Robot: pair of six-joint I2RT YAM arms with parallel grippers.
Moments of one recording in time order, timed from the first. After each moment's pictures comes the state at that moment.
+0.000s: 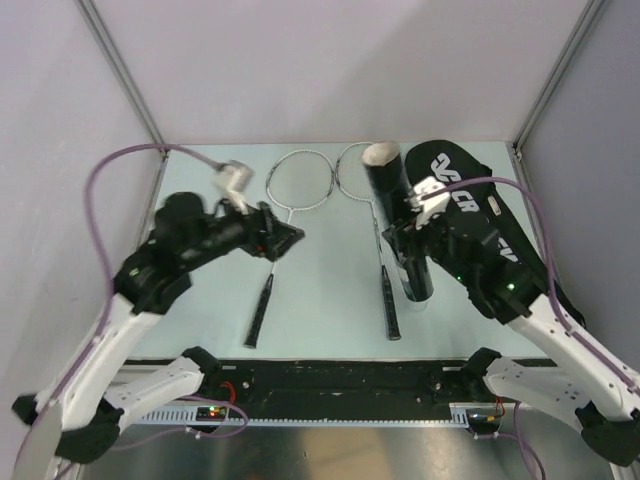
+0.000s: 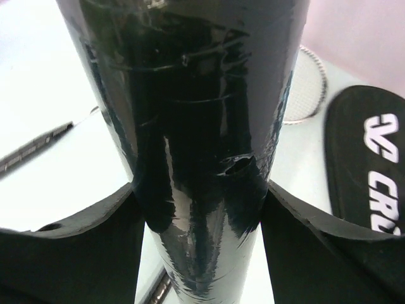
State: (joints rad) left arm -0.57 0.86 1.26 -0.58 0.27 -0.34; right arm 0.75 0.91 1.00 -0.37 0.12 -0.08
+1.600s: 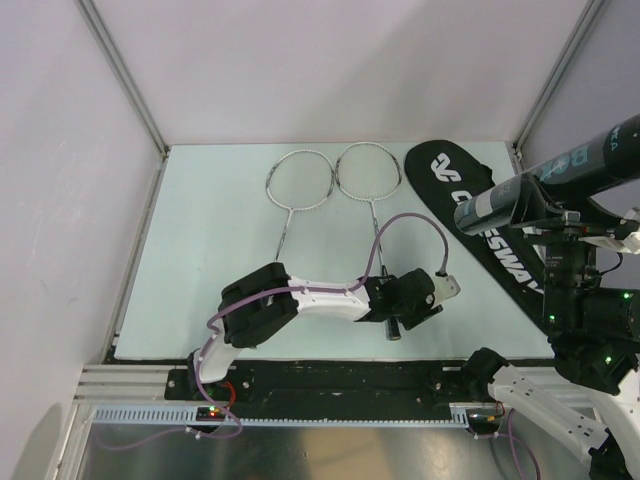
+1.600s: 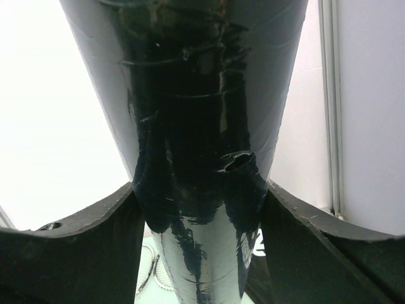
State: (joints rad) left arm -1.25 2.09 1.43 -0.10 -0.04 -0.03; right arm 0.70 0.50 1.08 0.04 0.69 -0.14
